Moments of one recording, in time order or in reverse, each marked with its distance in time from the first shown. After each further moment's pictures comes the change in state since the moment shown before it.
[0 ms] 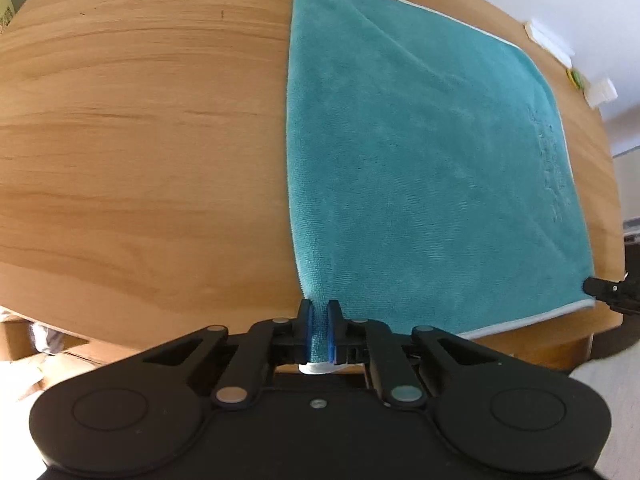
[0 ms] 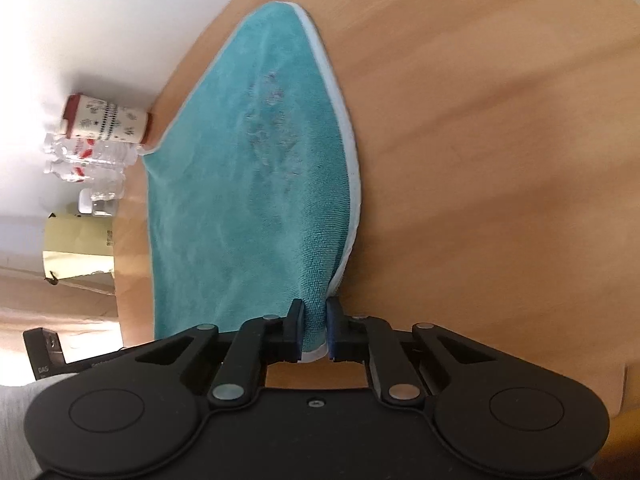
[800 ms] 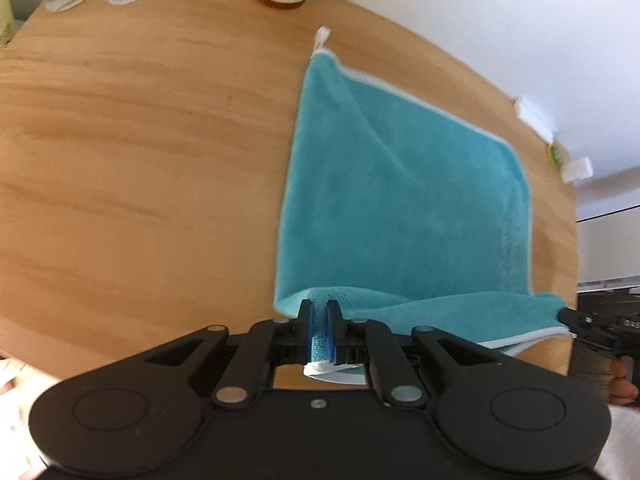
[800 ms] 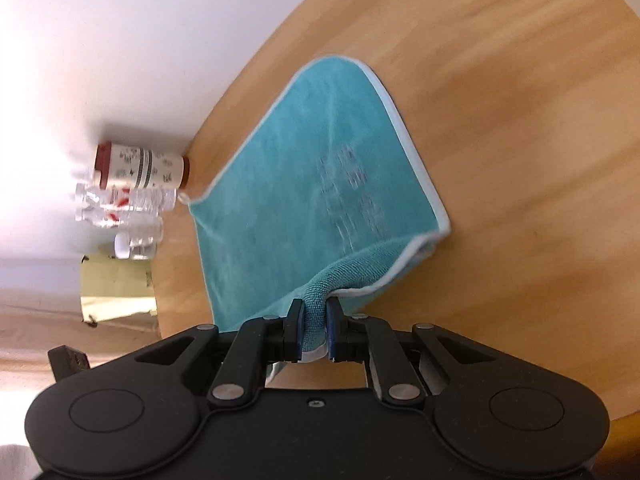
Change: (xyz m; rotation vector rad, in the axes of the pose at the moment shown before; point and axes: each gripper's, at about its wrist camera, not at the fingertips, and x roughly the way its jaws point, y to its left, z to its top) left arm -0.048 0.018 0.089 -0.071 -0.056 -0.109; right arm -0.010 0.060 0.074 0.072 -0.087 0.085
